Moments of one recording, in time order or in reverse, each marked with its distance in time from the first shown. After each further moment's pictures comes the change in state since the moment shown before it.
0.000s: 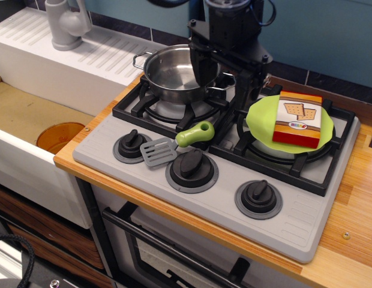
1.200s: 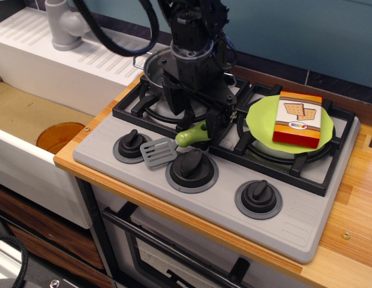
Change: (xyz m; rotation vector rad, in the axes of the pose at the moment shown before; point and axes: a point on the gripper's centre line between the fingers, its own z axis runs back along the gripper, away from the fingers) arm -0.024 0.020 -0.039 0.044 -0.079 0.053
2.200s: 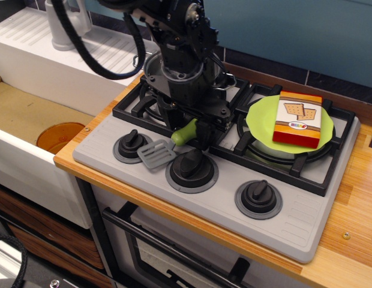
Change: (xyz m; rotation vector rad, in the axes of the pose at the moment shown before) arm -0.009 -0.011 -0.015 0.003 -0.042 0.100
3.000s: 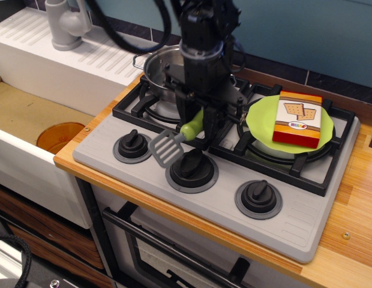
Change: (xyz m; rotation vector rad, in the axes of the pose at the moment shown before) arm 0.005 -0.003 0.022 -0.016 0.143 -0.020
